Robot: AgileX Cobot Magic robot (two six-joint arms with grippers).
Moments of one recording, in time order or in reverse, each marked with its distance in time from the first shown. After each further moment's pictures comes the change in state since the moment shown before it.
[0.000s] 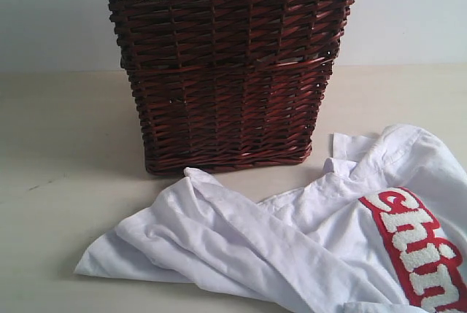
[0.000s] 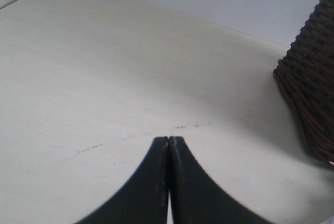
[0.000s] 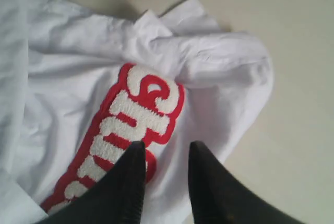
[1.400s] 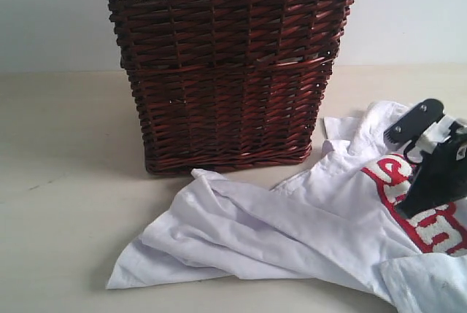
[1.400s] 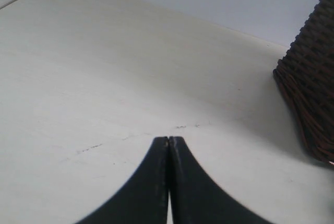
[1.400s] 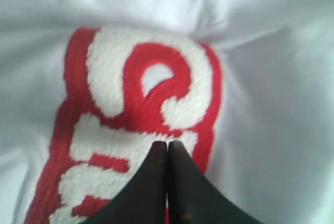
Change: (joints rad) left arm 0.000 0.000 0.000 0.000 0.000 0.000; right arm -0.112 0.802 0.000 -0.133 -0.731 0.082
